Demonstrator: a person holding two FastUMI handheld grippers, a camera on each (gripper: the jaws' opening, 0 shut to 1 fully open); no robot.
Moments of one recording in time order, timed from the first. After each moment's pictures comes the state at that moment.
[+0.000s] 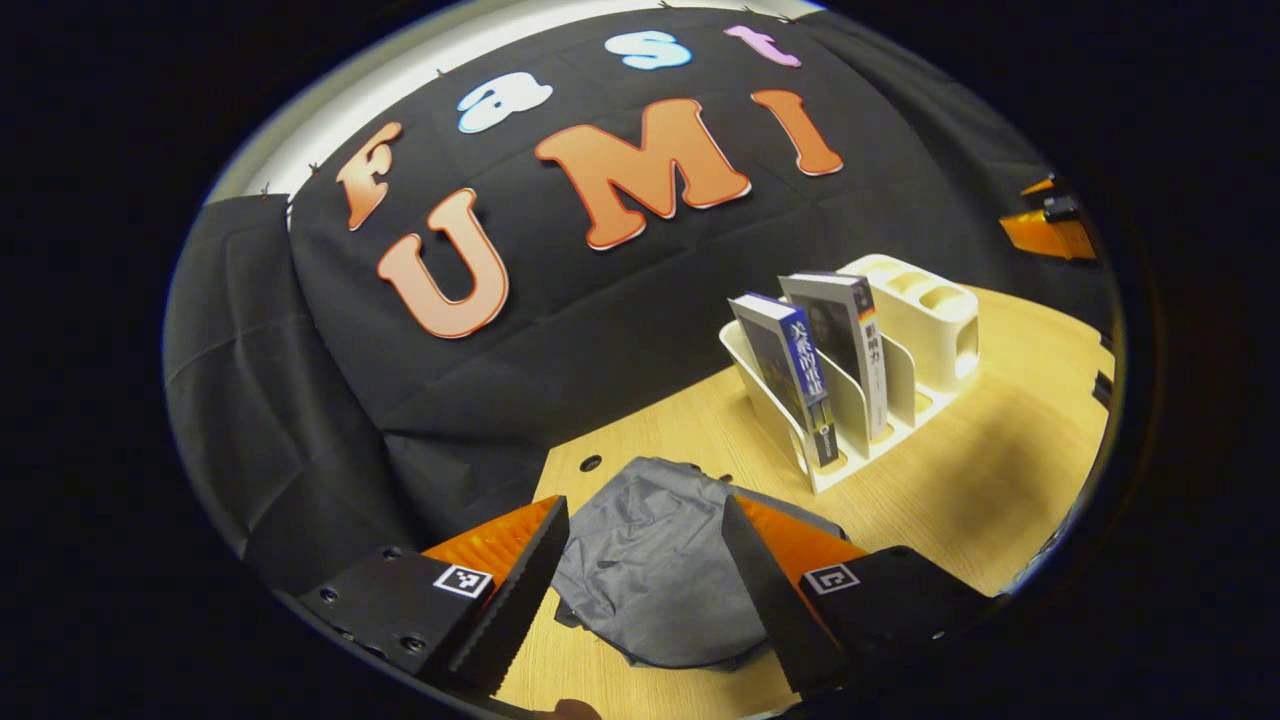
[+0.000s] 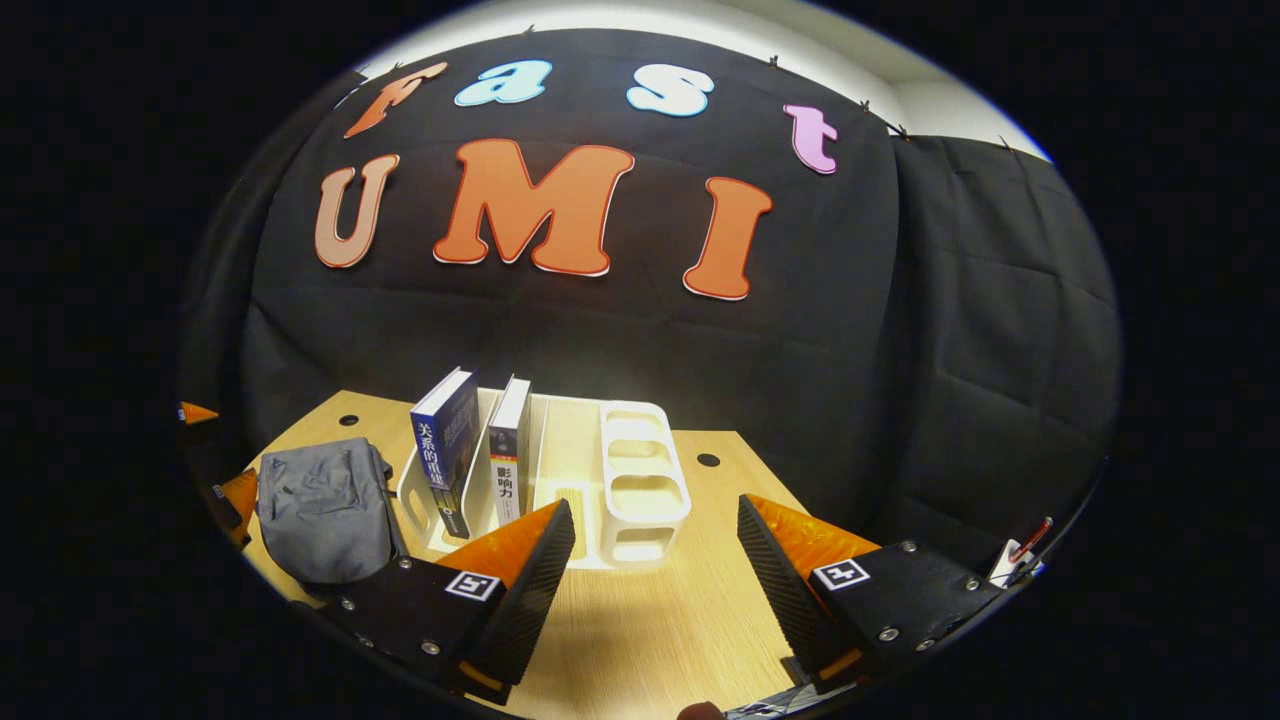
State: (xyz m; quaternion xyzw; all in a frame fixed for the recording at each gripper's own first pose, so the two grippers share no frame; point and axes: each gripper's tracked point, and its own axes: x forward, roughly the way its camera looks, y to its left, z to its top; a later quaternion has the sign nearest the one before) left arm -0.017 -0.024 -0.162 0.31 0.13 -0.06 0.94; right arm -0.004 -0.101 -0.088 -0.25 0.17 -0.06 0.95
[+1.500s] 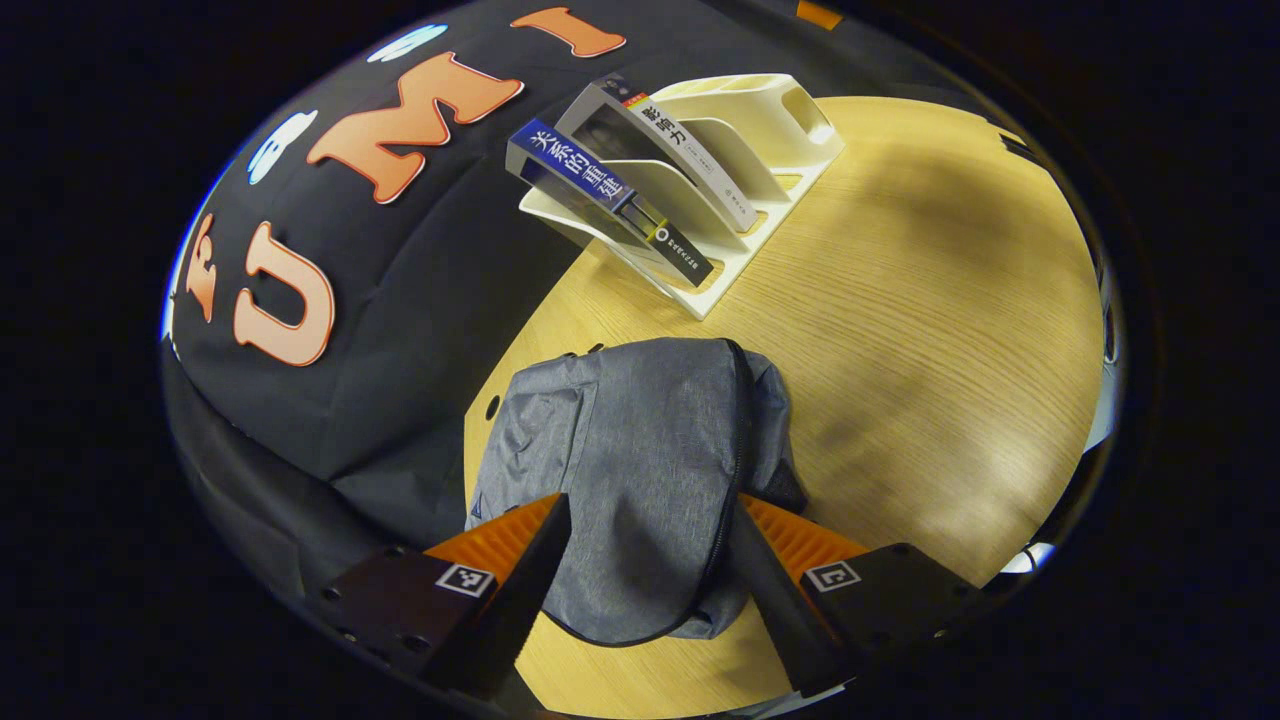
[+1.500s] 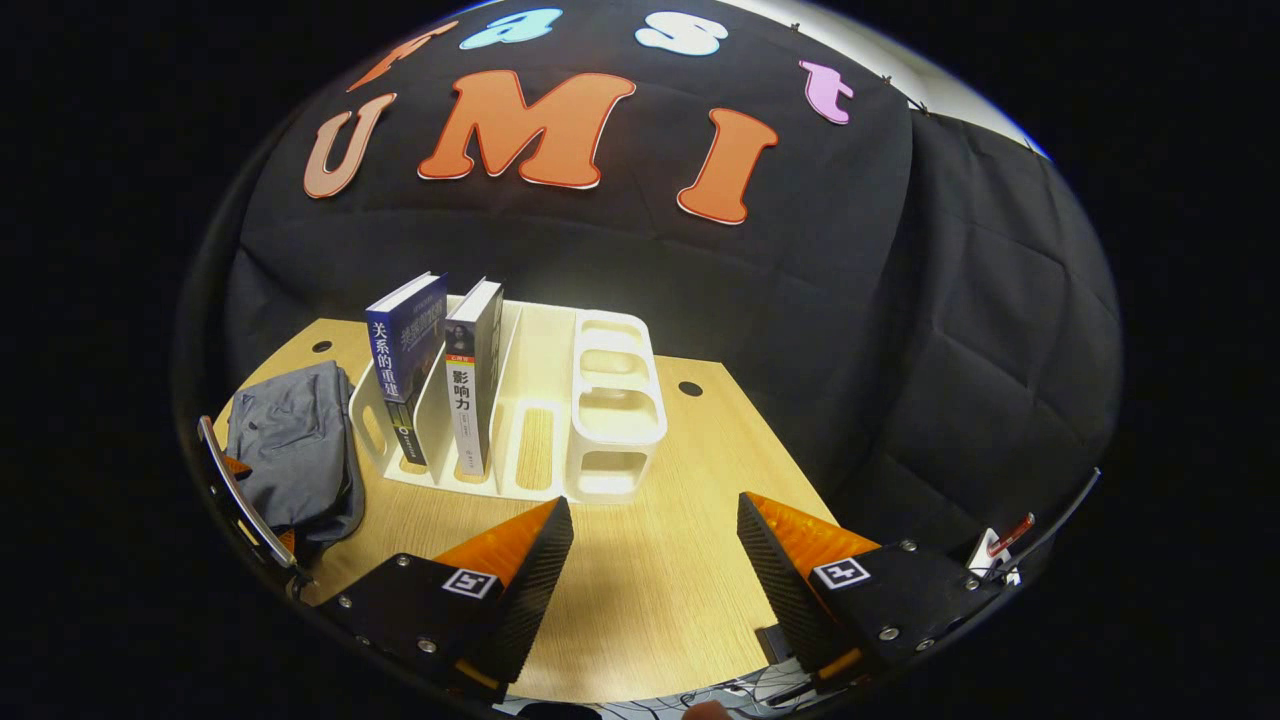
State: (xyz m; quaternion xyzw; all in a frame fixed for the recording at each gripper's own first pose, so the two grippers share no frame) left arm -0.023 -0.034 -0.343 0.49 0.27 -0.14 0.82; right arm -0.019 -0.151 -0.129 -0.27 0.26 -0.09 0.92
